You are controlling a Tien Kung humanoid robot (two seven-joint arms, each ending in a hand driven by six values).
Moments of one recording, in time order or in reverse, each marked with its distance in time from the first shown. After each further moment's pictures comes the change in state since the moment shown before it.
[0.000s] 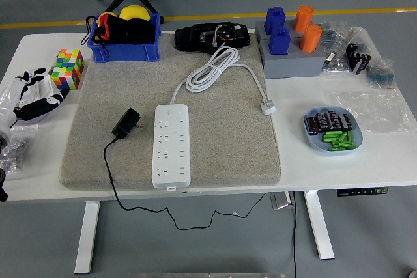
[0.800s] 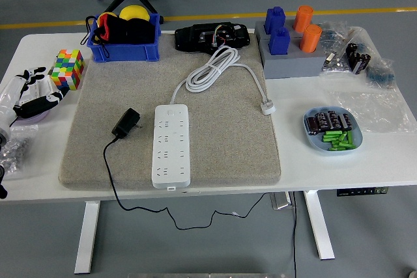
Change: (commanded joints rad) left arm -0.011 0.013 0.003 0.021 -0.025 -0.001 0.003; right arm 0.018 -0.011 -0.019 0.000 0.009 -0.009 -0.006
